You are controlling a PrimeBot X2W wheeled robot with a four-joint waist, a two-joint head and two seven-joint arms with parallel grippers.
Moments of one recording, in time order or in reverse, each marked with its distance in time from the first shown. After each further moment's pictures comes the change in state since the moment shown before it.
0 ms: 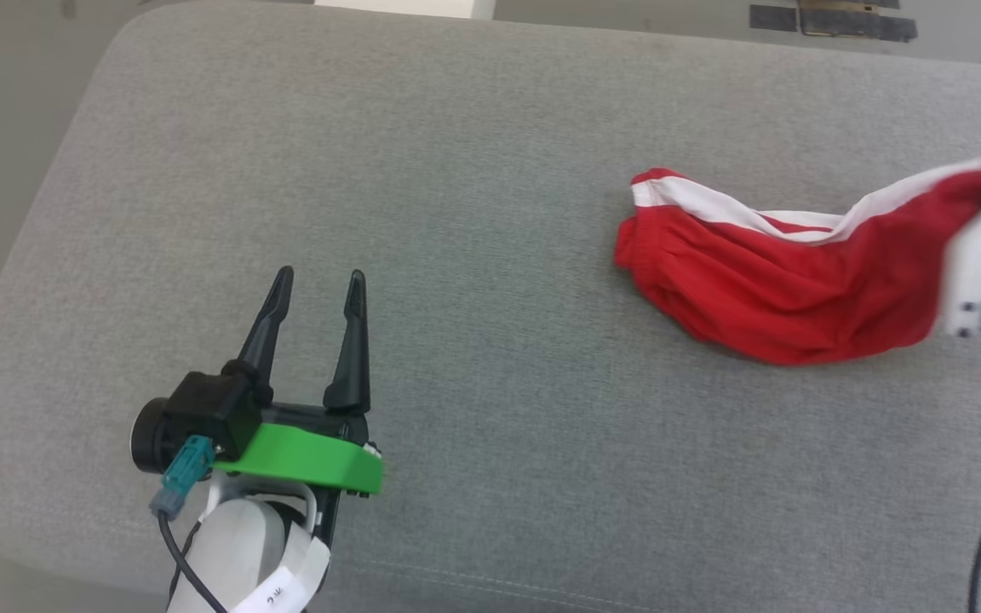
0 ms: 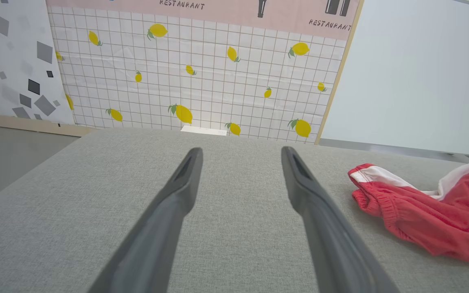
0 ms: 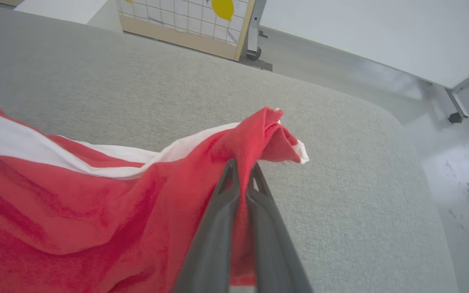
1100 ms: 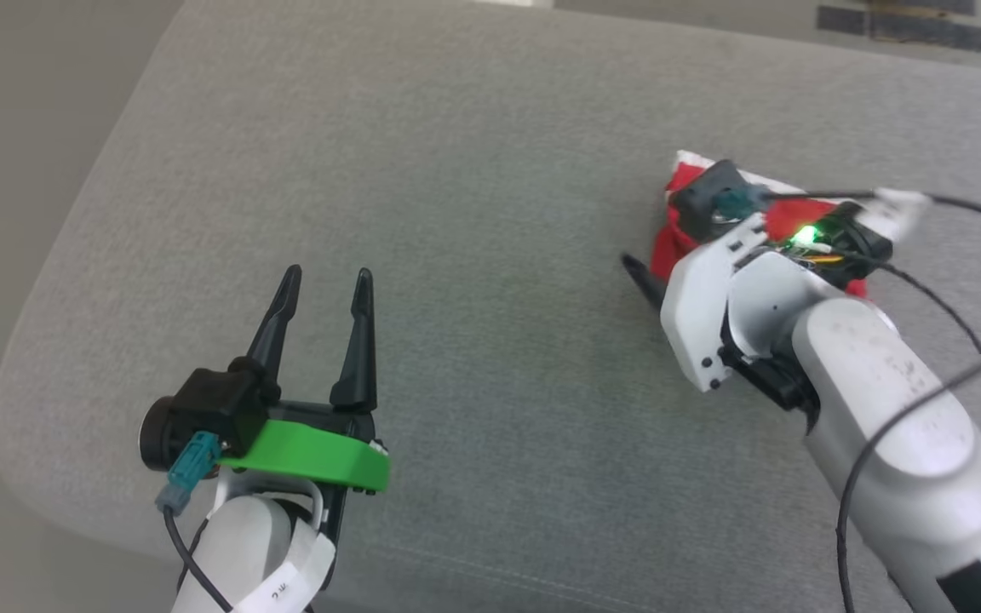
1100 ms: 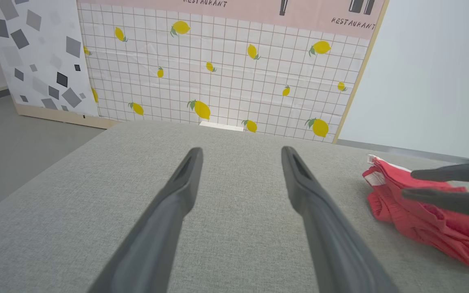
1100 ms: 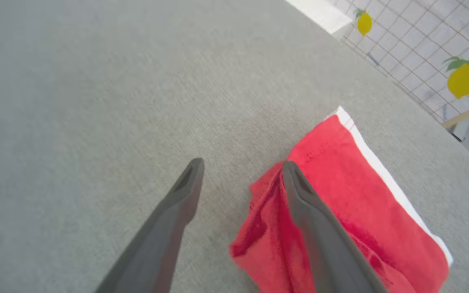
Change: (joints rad) left arm -0.010 0.000 -0.019 0.012 -0.020 0.011 -0.001; right arm -0.114 0.005 0.719 0.040 0.379 0.000 -0.006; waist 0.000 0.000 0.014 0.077
